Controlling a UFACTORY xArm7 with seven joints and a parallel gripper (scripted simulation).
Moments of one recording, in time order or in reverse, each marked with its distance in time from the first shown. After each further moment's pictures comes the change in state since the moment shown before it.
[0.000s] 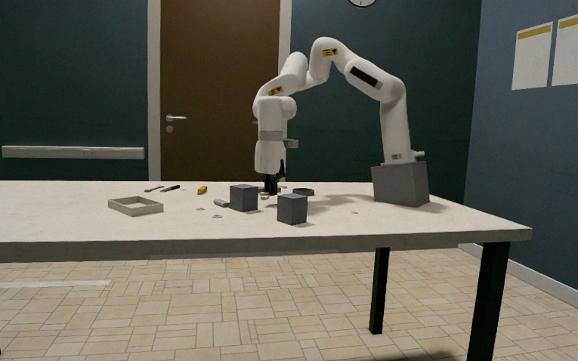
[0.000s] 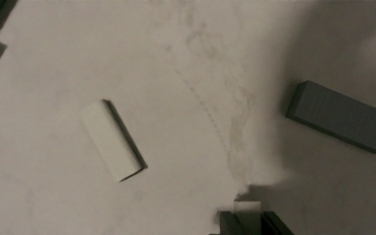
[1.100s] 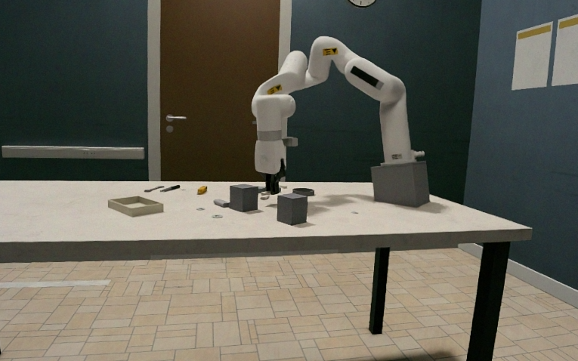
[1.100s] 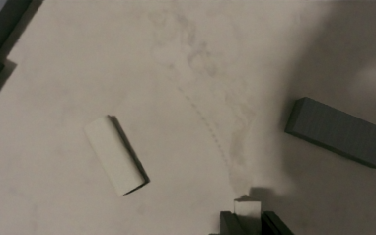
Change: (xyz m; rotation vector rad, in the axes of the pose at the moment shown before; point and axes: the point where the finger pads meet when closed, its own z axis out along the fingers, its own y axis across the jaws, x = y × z) arm 0.007 -0.001 -0.002 0.004 0.059 0.000
